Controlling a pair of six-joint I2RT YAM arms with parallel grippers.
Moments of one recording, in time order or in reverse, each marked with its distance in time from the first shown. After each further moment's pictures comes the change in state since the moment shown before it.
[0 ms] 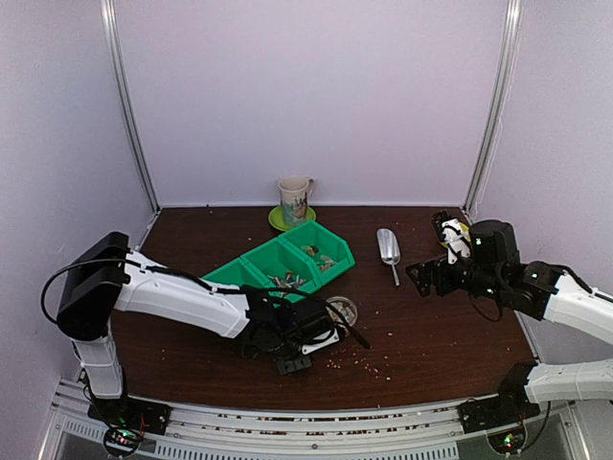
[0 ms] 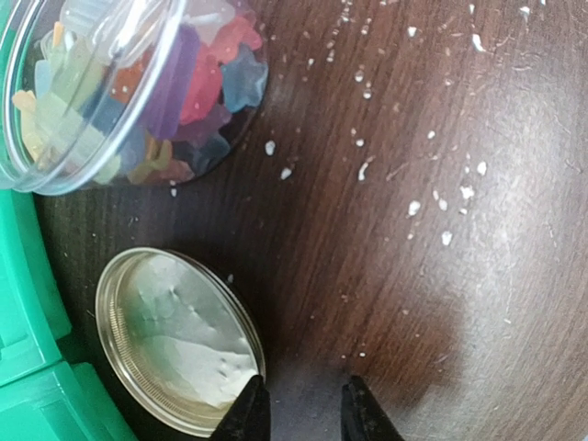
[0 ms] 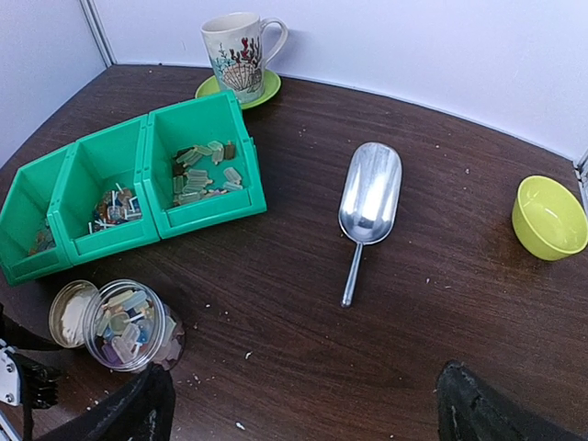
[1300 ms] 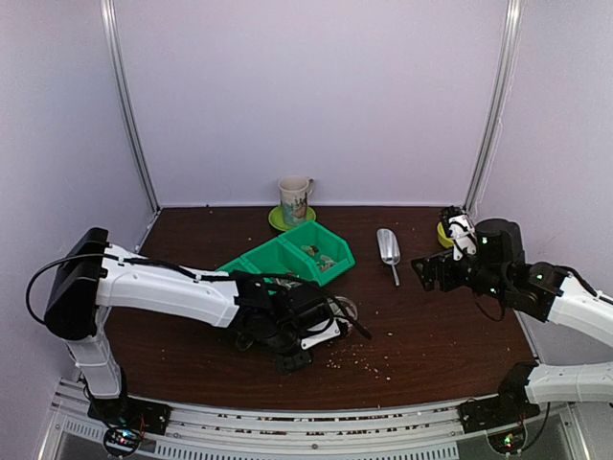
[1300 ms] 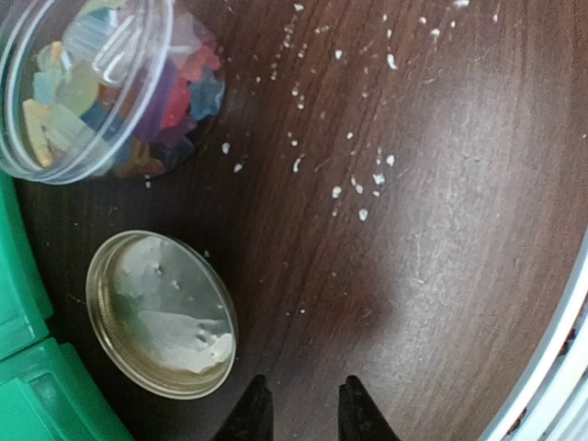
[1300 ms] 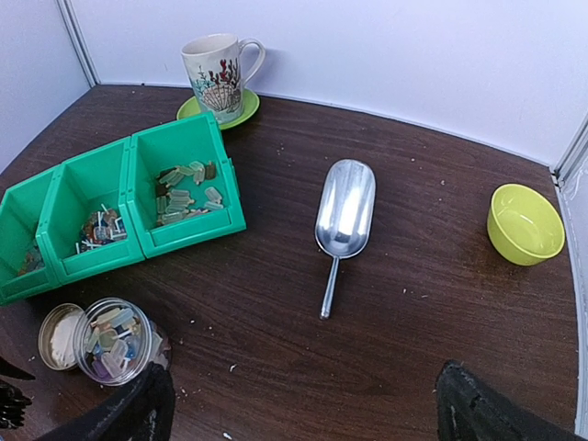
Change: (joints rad) left arm 0.000 -0.066 0.062 -0.130 0.131 -0.034; right arm -0.004 -0.032 0.000 0.008 0.059 0.000
